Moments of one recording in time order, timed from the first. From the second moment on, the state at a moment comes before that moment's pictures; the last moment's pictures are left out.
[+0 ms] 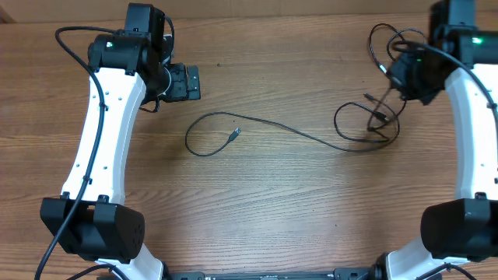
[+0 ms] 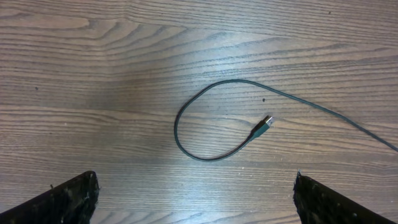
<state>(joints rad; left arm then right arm) -0.12 1.81 1.87 -1.31 0.04 -0.22 -0.07 1.78 1.87 -1.31 -0.09 0.66</state>
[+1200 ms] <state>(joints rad) -0.12 1.81 1.87 -1.31 0.04 -0.22 -0.03 1.75 2.42 -1.48 0.01 0.65</state>
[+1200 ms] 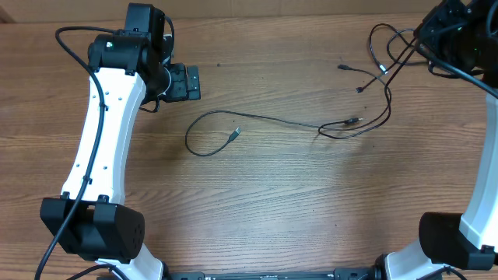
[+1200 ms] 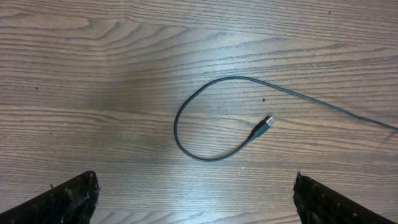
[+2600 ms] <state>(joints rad) -0.31 1.81 1.73 -1.06 0.34 -0.02 -0.03 1.74 2.42 -1.53 0.01 0.65</state>
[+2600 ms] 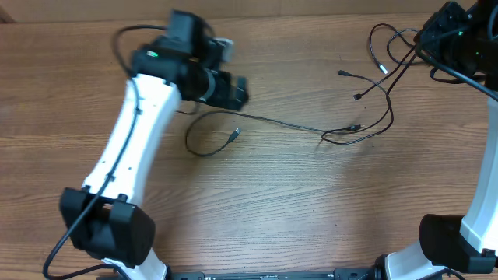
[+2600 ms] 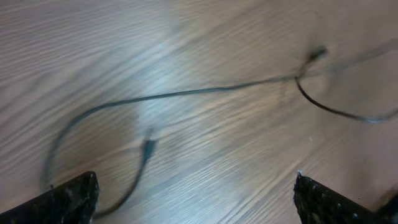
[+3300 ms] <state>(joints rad) -0.55 1.81 1.34 -0.60 0.36 0.40 -0.03 1.74 2.42 -1.54 0.02 0.65</state>
